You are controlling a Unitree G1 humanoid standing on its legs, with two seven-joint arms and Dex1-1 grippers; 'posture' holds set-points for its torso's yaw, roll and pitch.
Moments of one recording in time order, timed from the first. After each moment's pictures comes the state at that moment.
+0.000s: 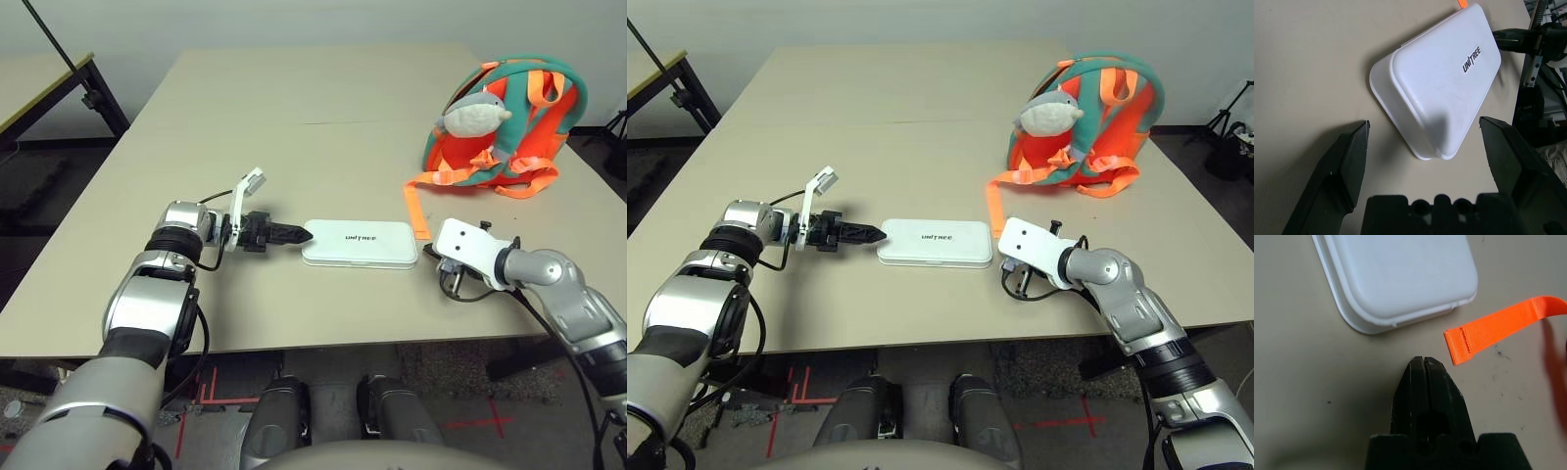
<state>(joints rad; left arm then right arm) -0.97 0.42 -0.12 1.07 -0.17 0.87 -1.31 -0.29 -0.73 0.25 0.09 -0.18 0.13 0.79</state>
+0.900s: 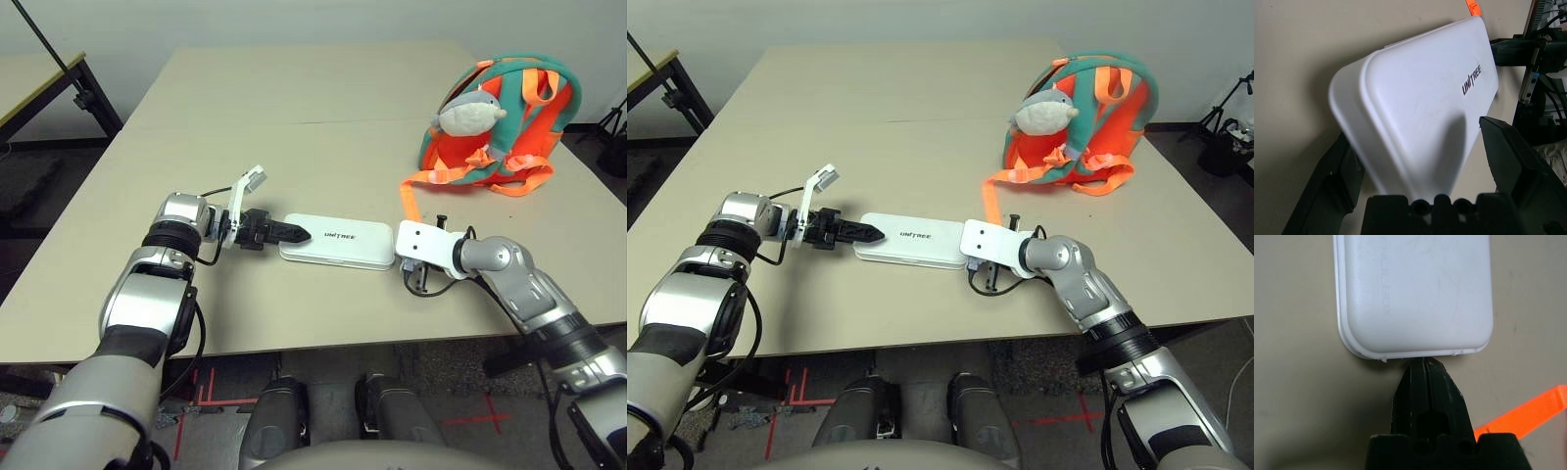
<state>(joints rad) -0.97 0.43 -0.13 1.03 -0.16 0.92 -1.31 -0.40 -0.55 0.35 0.09 -0.25 0.13 0.86</state>
